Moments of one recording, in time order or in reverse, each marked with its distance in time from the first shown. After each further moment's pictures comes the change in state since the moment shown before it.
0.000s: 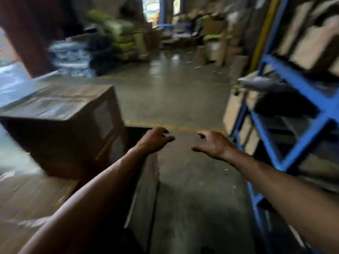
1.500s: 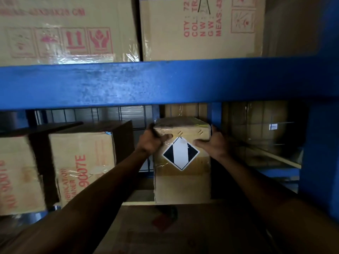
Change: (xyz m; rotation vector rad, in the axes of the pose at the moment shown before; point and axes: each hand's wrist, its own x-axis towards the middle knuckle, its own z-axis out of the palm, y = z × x) left_hand -0.350 0.840 0.390 -0.567 -0.957 1.409; right_hand -0.746 0.230 -0.404 -0.370 1.634 1.464
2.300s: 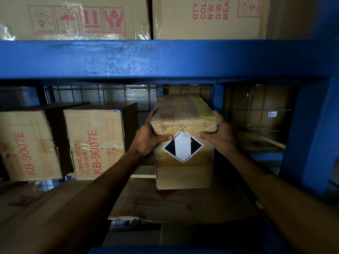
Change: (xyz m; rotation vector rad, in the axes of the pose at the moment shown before) left_hand -0.093 -0.009 -0.020 -0.158 -0.043 0.172; right_hand -0.082 -0.014 -0.032 0.271 -0.049 -0.113
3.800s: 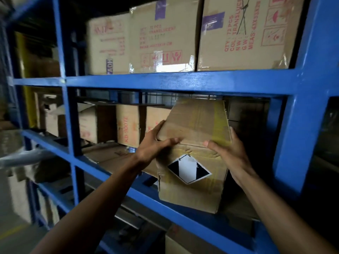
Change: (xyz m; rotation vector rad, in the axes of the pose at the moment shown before) left_hand -0.208 0.168 0.005 0.029 0.349 -0.207; right_hand -0.117 -0.048 -0.071 0.613 -0.451 -0.112
